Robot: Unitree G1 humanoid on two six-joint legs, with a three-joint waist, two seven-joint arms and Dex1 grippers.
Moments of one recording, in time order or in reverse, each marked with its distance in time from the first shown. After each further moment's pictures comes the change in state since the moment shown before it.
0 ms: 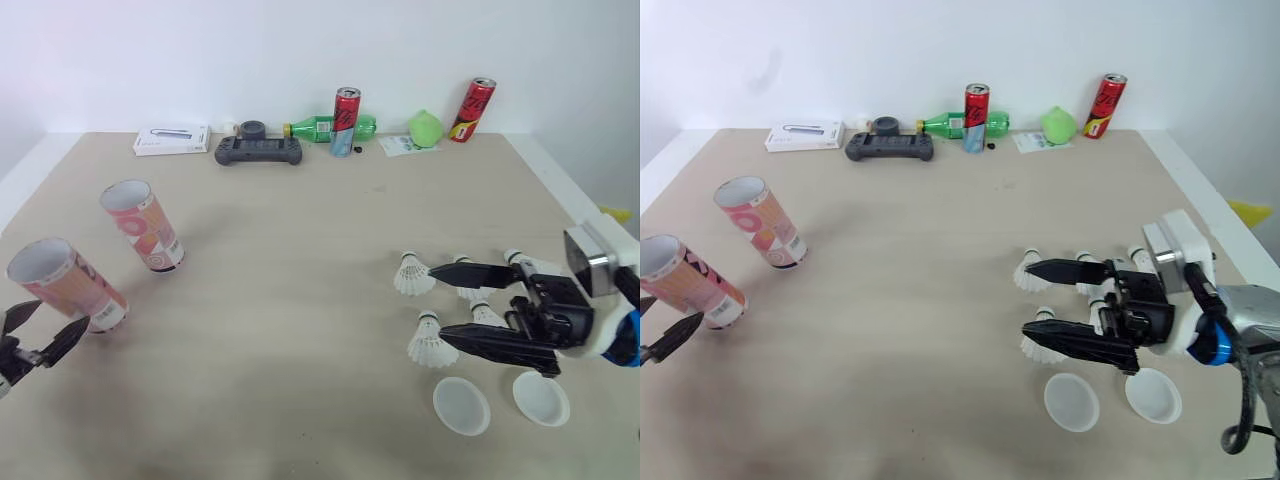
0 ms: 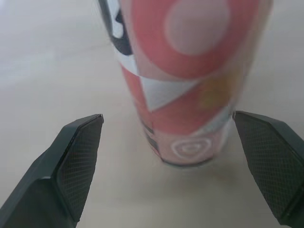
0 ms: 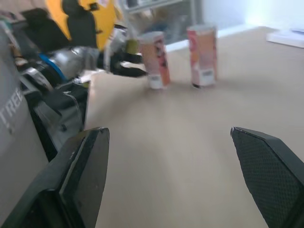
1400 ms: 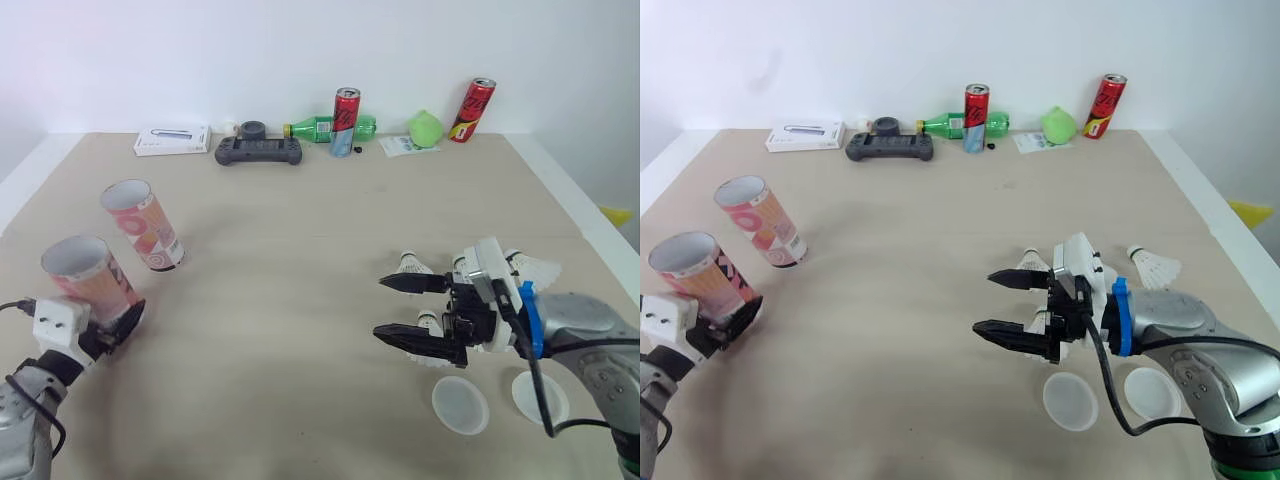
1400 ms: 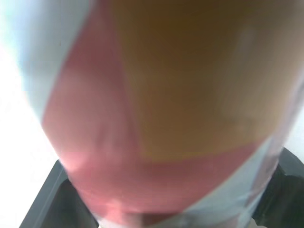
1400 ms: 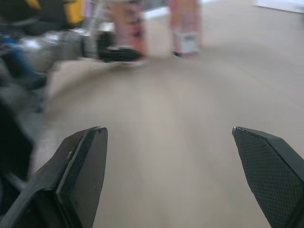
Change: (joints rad) left arm 0.033 -0.064 -0.308 -0.096 0.023 -0.176 0.168; right arm 0.071 0.108 0.229 -0.050 -0.320 -0.115 -0.192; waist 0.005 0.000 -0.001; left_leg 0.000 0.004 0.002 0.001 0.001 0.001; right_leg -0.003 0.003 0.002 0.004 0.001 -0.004
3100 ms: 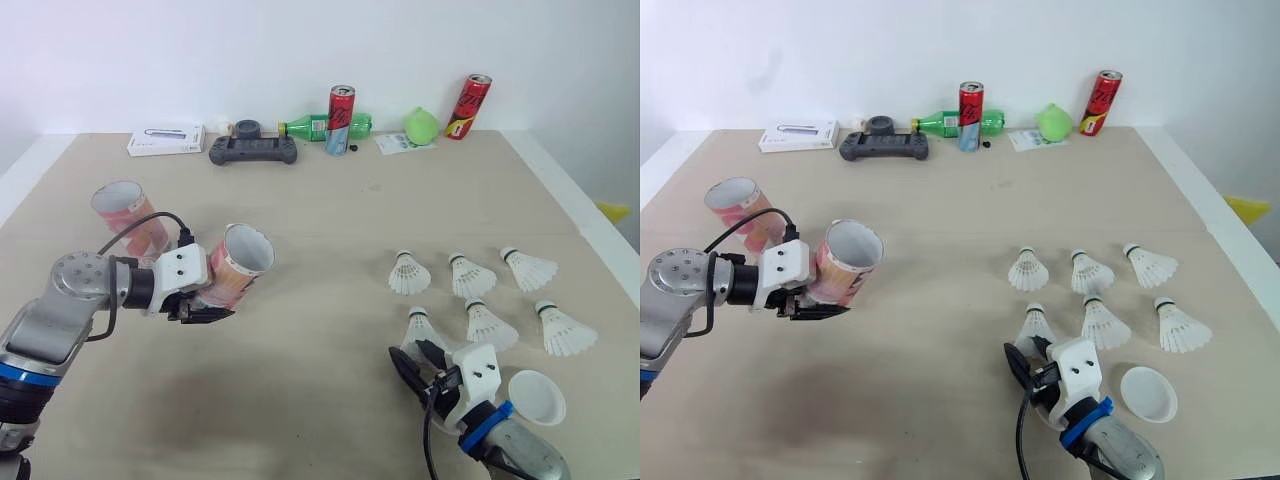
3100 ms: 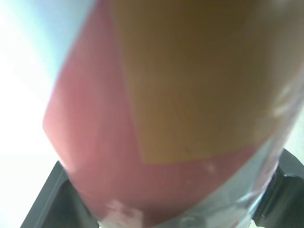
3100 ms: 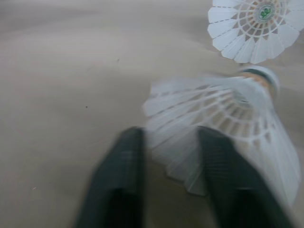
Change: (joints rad) left arm -0.605 0.347 -0.514 -0.067 0.152 0.284 -0.446; right arm 0.569 0.491 0.154 -0.054 -0.561 -0.360 -0.492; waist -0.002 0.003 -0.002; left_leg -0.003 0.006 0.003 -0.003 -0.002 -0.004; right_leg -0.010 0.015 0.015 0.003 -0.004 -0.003
